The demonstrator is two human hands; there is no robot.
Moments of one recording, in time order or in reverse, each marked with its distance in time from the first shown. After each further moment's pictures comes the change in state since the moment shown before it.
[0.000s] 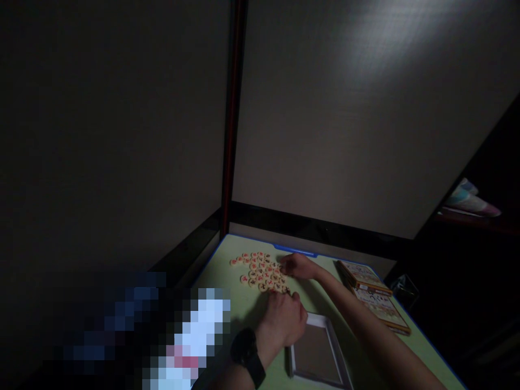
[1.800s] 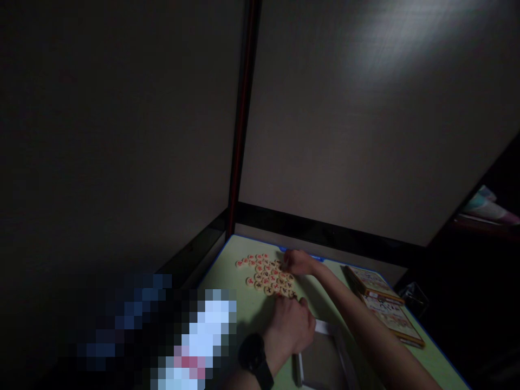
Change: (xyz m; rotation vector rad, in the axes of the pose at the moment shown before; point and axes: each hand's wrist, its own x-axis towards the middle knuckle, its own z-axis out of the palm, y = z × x) left_hand 0.002 0.000 0.001 -0.037 -0.008 -0.012; right_hand 0.028 -0.013 -0.008 -0.237 -0.012 0.132
